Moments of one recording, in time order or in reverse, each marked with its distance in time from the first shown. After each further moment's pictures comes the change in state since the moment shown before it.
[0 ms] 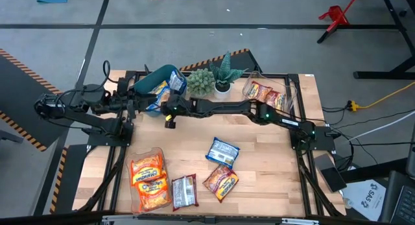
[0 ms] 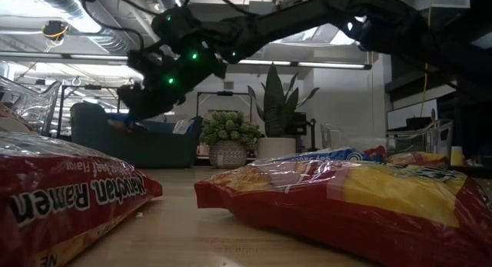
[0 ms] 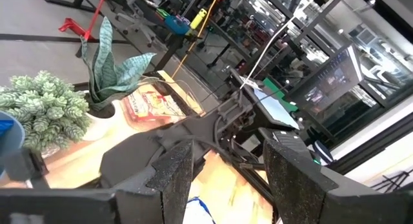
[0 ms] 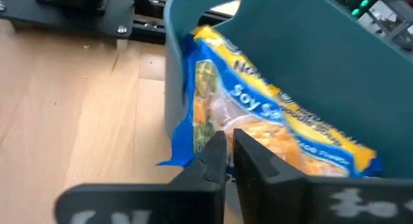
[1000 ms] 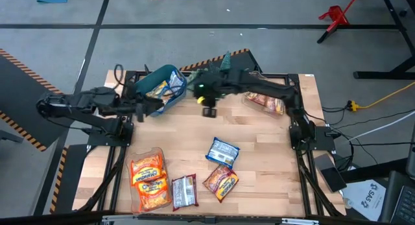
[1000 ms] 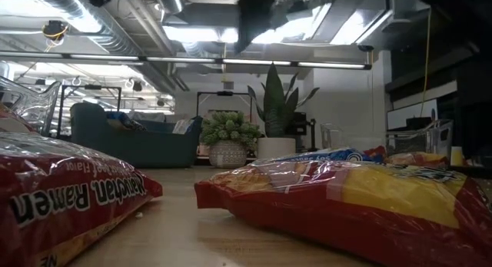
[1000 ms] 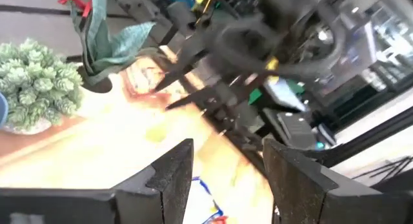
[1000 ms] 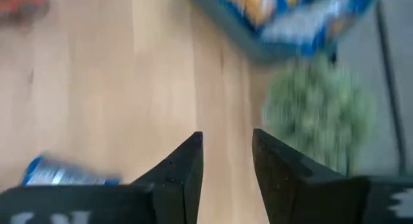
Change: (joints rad) left arm -0.001 0.091 0.001 0.001 0.046 -0.054; right arm -0.036 -0.501 0.002 -1.030 -0.076 0.101
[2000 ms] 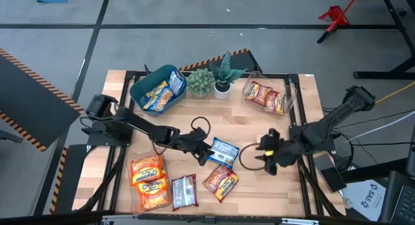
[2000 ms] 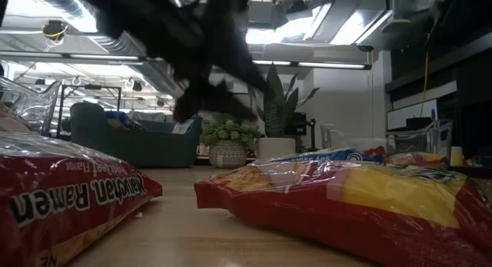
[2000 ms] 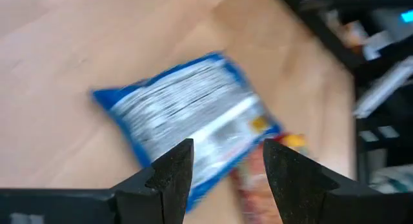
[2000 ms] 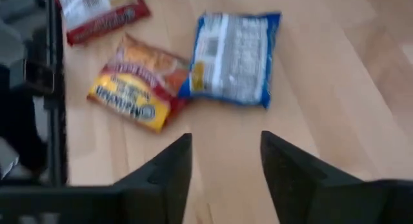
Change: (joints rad) left arm -0.118 1.075 -0.001 0.699 0.172 -0.049; right arm 0.765 -1.008 -1.472 0.545 0.257 0.995
